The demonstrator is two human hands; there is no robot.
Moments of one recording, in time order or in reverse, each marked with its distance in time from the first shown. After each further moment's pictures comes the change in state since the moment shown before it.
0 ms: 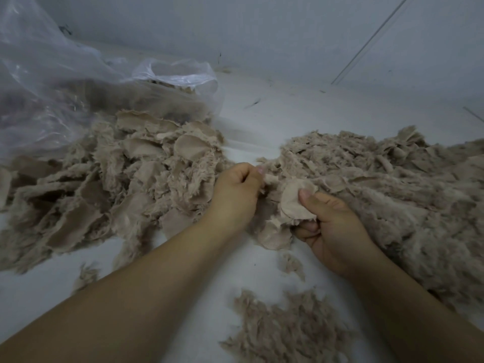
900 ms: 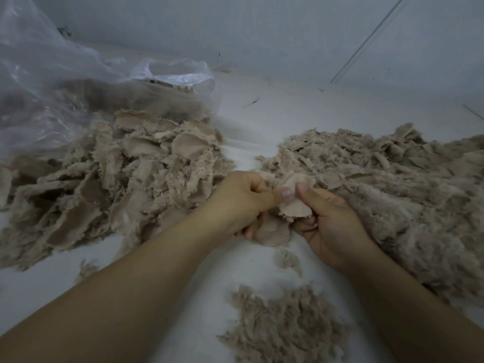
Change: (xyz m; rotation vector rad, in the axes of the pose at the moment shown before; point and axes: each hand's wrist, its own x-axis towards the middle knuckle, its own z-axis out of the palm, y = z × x) left_hand -0.018 0.025 -0.012 0.227 -0.390 -0.142; right_hand 0.000 -0.001 -0.003 -0.010 0.046 -0.013
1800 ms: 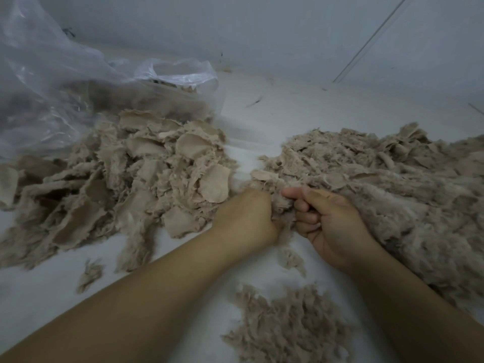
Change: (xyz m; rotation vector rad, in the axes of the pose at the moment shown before) left_hand 0.004 -0.015 0.021 0.950 0.161 0.080; right_hand 0.006 0.005 -0.005 -0.003 0.004 0.057
